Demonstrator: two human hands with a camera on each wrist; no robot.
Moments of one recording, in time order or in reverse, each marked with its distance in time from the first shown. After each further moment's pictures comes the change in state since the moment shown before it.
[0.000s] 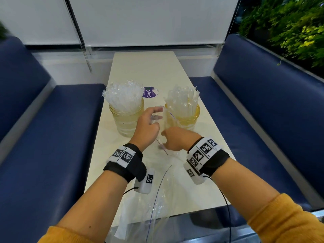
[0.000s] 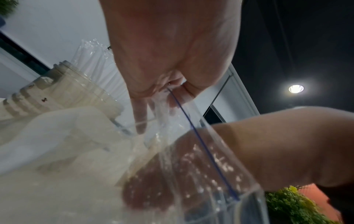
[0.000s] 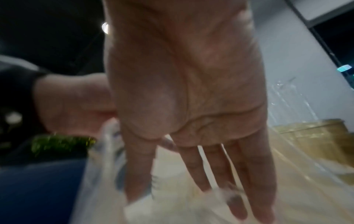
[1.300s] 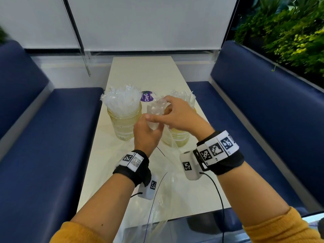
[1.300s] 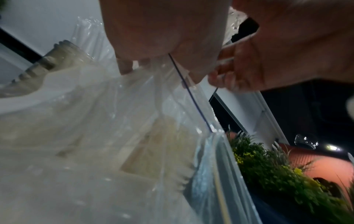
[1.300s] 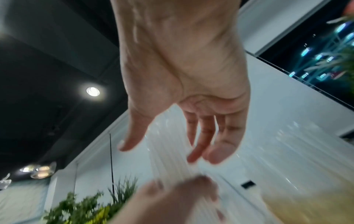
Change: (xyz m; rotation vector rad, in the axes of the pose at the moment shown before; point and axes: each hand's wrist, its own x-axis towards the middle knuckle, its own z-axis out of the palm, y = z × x) left_hand 0.001 -0.011 0.021 0.176 0.354 0.163; right_hand -0.045 -0.001 -0.067 0.769 0.438 -0.121
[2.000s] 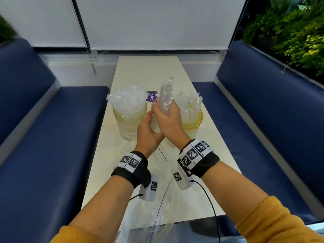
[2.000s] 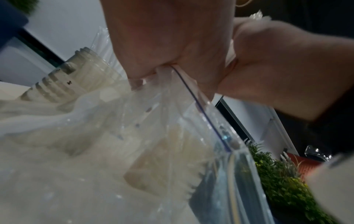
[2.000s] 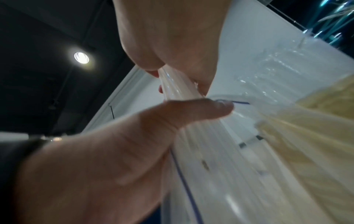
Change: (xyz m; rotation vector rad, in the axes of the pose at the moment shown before) left_hand 0.000 -0.003 -0.016 -0.156 -0.180 -0.128; right_hand 0.028 0.012 0.070 0.592 0.393 -0.178
